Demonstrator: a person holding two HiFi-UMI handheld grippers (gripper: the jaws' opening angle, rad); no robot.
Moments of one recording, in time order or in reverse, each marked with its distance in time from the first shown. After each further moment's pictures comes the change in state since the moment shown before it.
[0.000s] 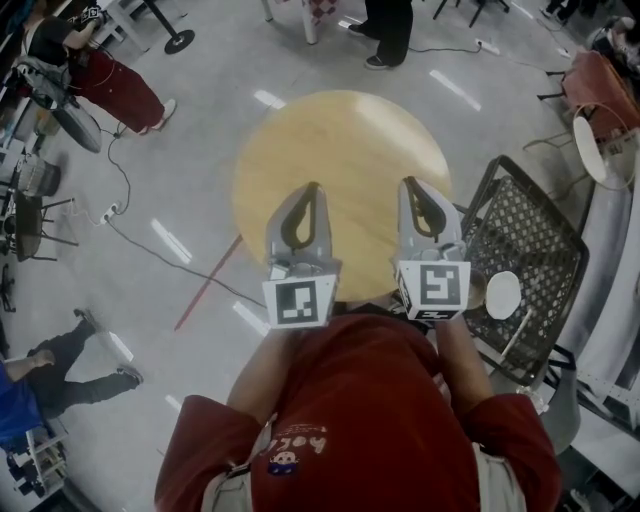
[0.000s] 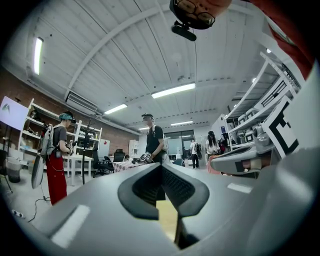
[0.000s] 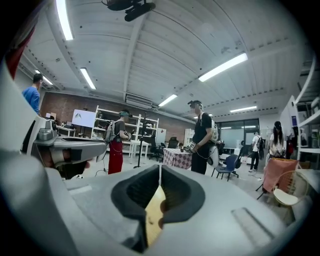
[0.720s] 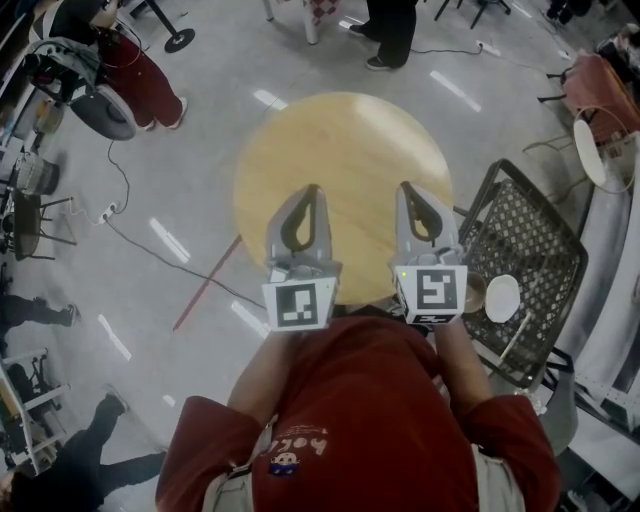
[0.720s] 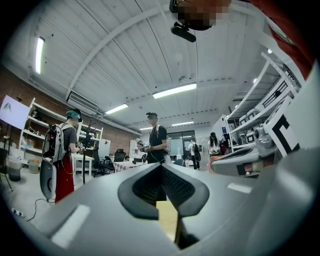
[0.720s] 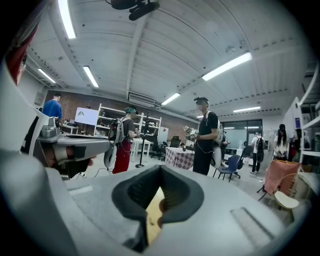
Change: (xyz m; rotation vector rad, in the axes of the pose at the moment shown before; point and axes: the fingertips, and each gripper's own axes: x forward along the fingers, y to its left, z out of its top) left arm 0.002 0.005 -0.002 -0.010 -0.002 0.010; right arm 0.005 0.011 -0.002 -0.025 0.016 0.034
